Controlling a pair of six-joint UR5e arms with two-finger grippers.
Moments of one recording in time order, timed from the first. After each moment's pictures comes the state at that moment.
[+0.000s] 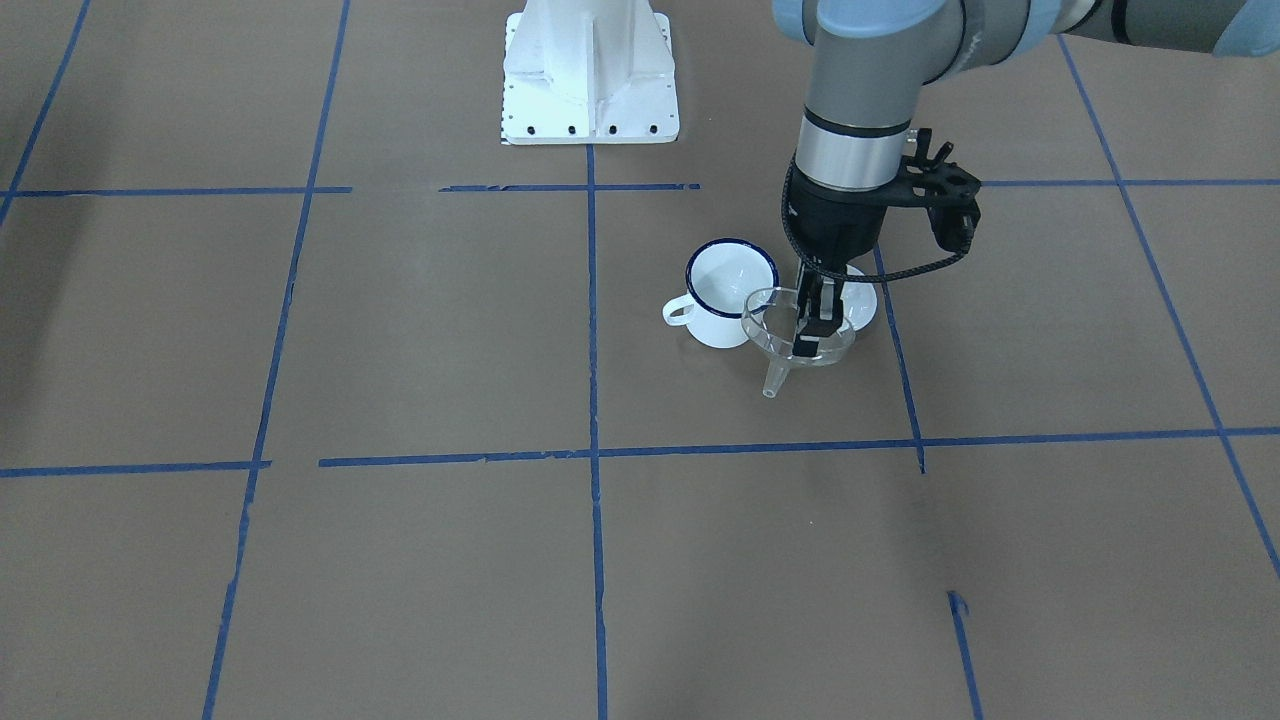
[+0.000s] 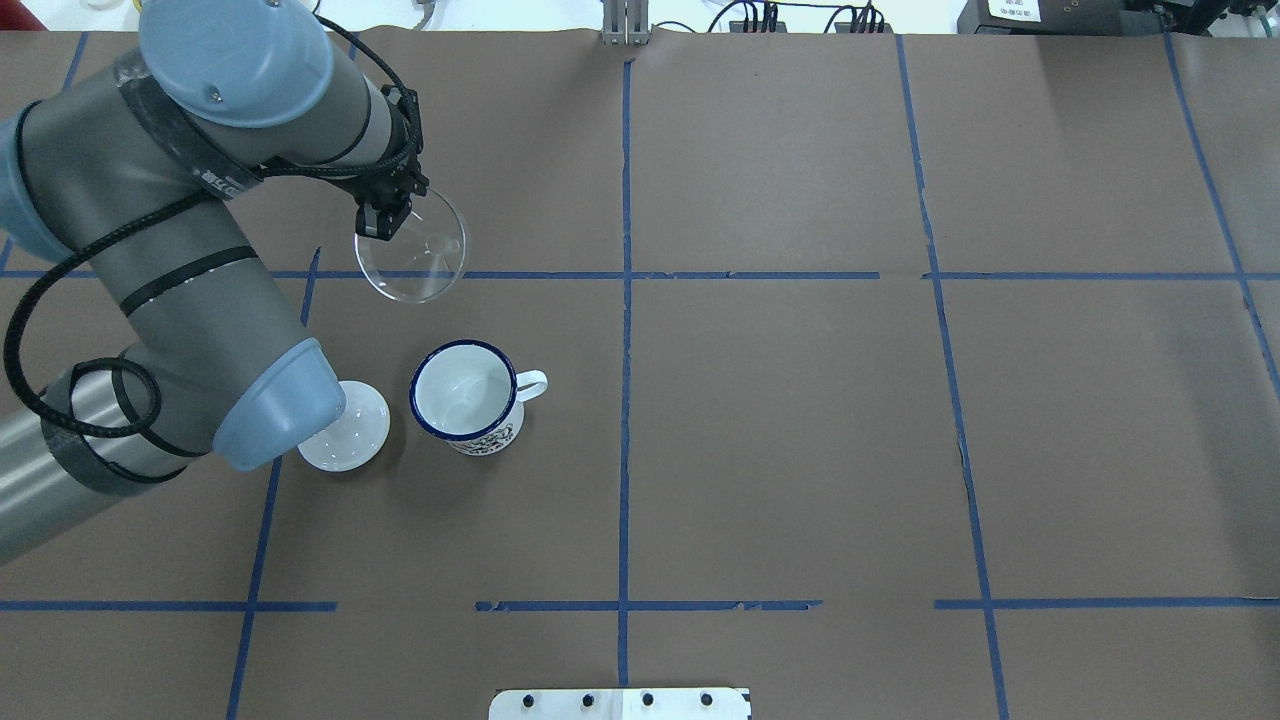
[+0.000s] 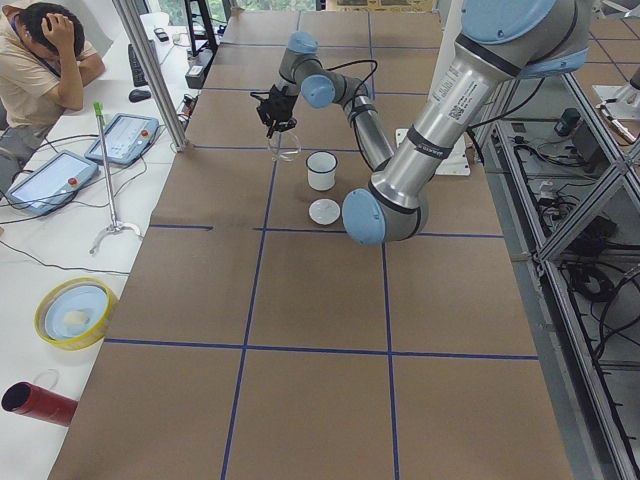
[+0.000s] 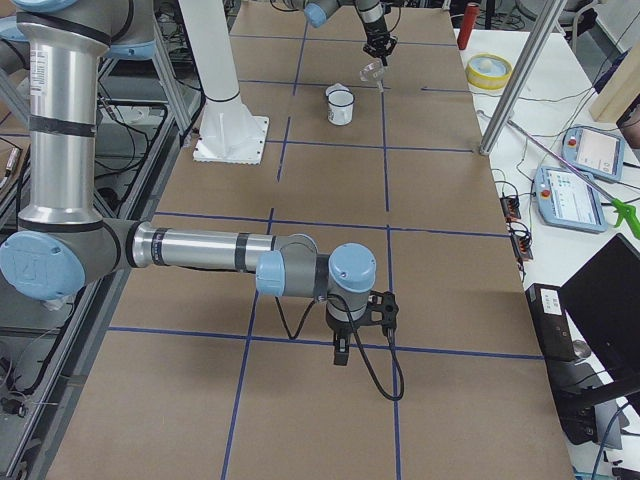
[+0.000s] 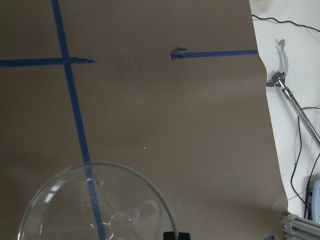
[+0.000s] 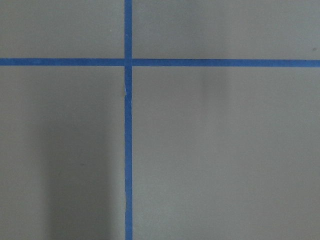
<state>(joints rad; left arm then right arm) -0.74 -2.24 -1.88 -1.41 -1.75 -2.43 1.57 -1.68 1.66 -1.57 2.29 0.01</state>
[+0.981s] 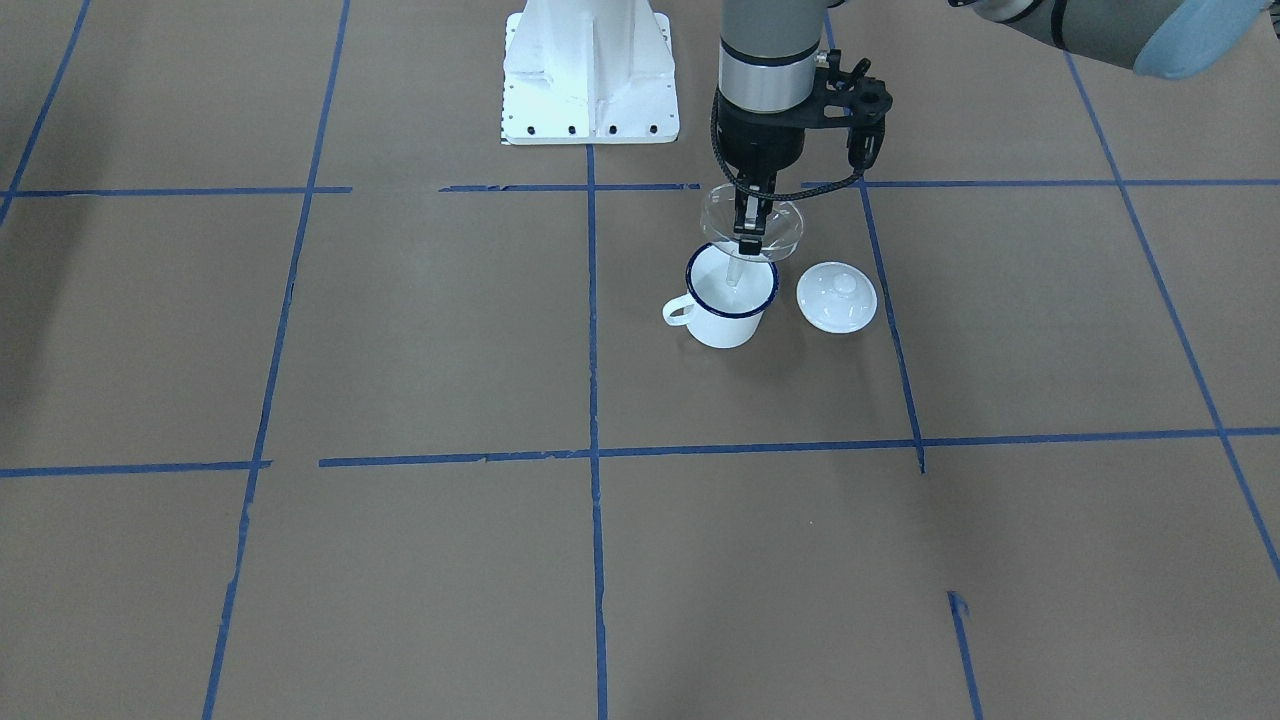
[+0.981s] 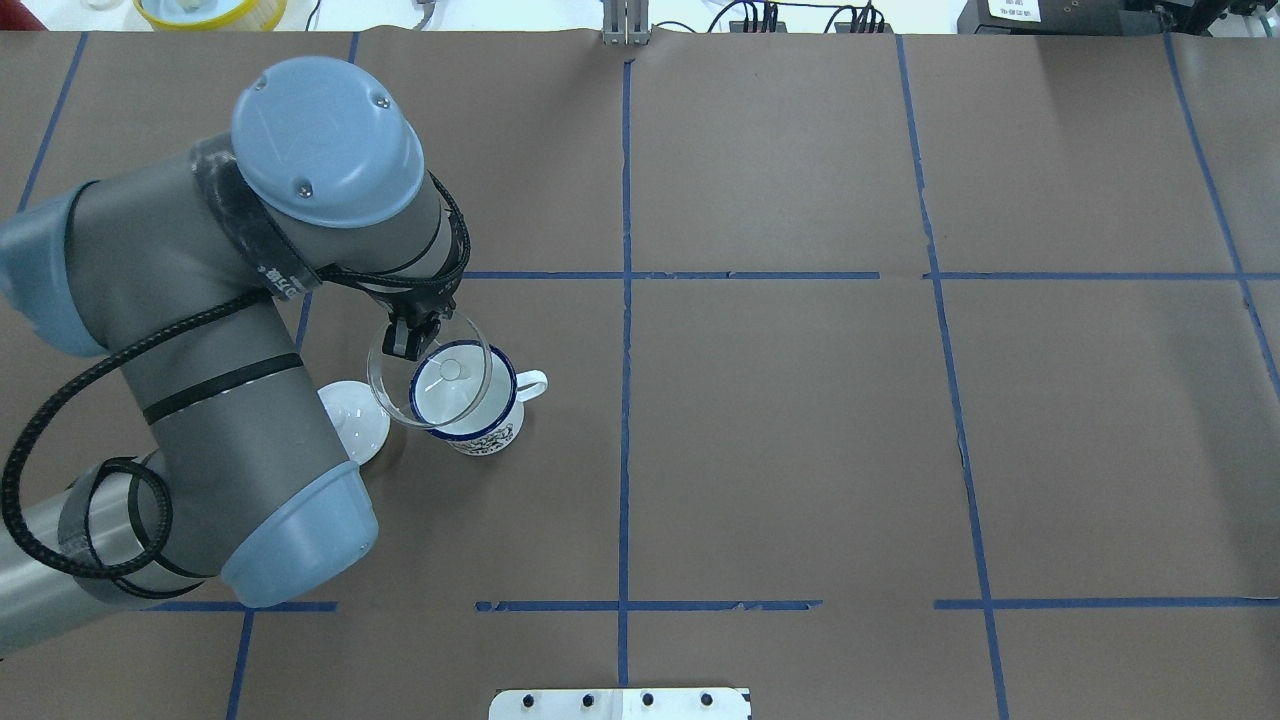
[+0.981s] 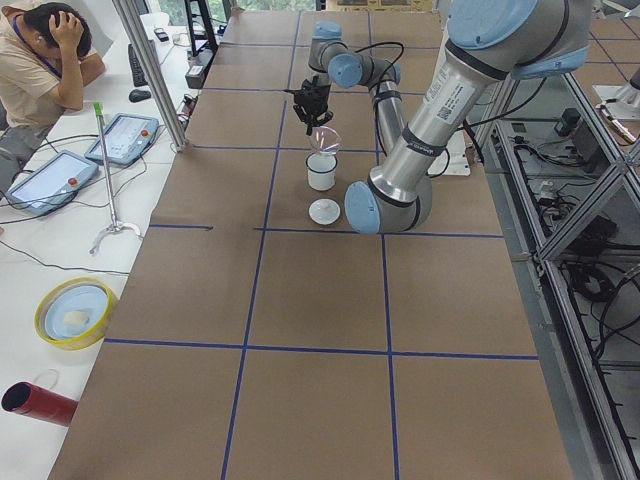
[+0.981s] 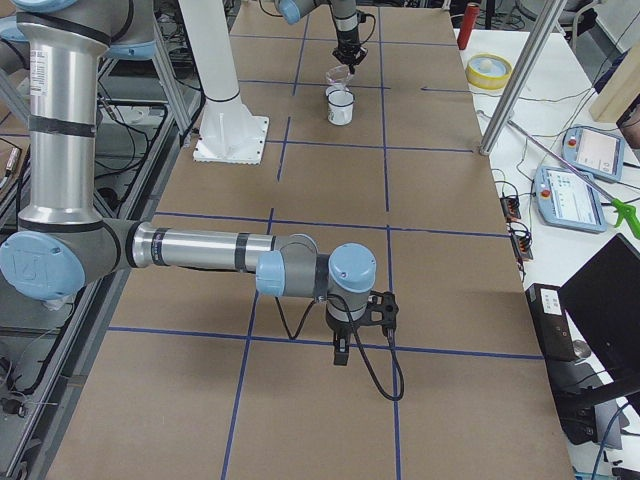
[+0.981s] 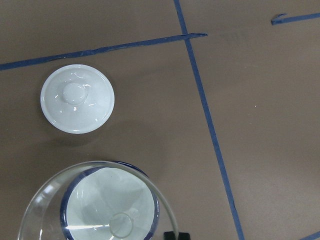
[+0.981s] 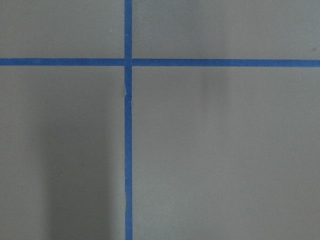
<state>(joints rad) -0.62 -2.28 -1.96 -1.15 -1.78 -2.43 1.57 -1.68 1.66 -1.57 2.29 0.01</state>
